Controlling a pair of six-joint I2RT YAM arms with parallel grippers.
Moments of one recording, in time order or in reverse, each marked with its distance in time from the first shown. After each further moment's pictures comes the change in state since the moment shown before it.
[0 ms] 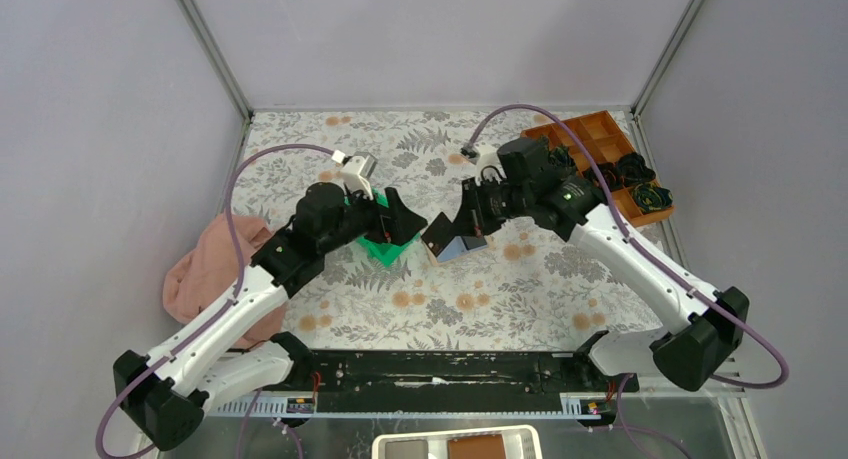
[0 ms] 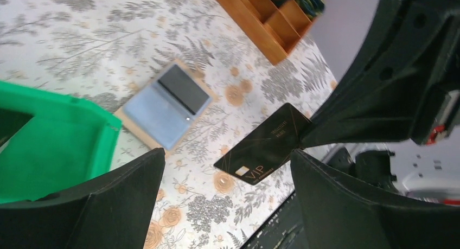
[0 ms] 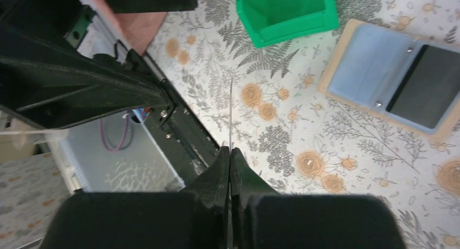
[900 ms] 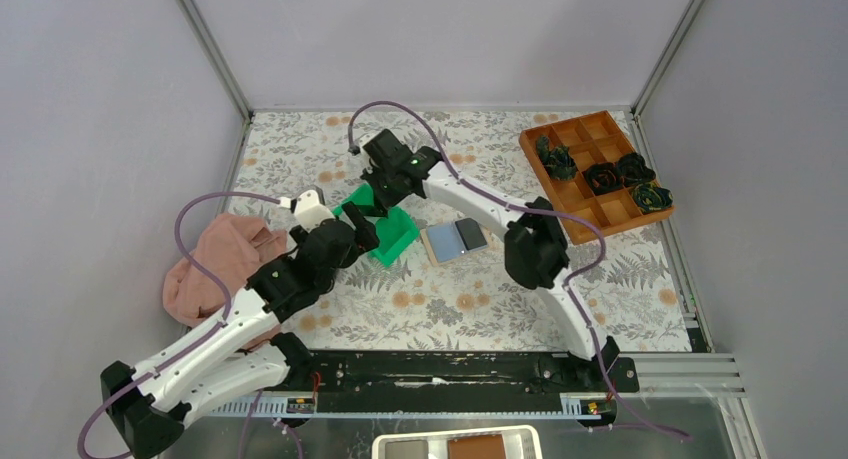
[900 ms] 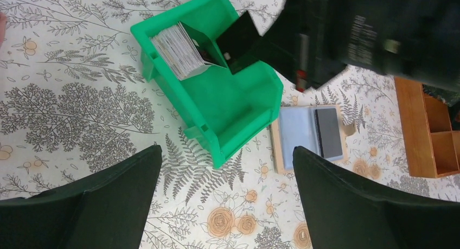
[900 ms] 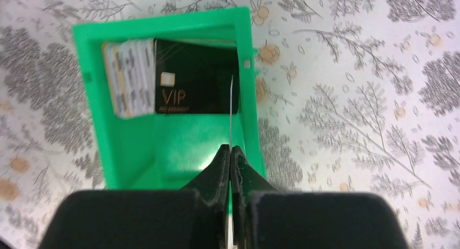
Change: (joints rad) left arm -0.141 -0.115 -0.127 -0.315 -0.783 -0.368; right arm 0.180 1.032 0.906 -0.060 0.442 -0.264
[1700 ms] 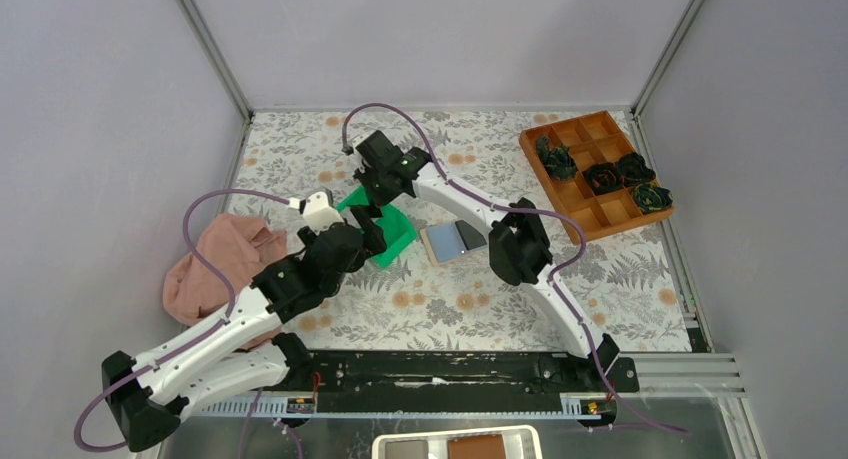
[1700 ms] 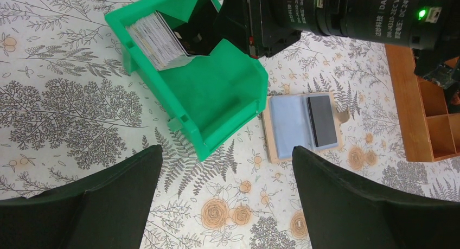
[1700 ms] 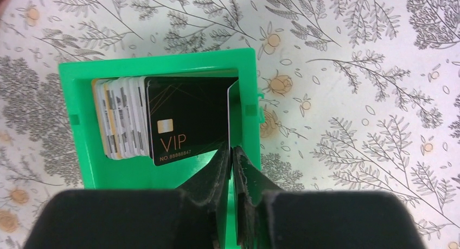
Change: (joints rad) left arm -0.057 0.023 0.013 -0.001 -0.012 -0.010; right arm -0.004 0.102 0.124 -0.003 -0.043 0.032
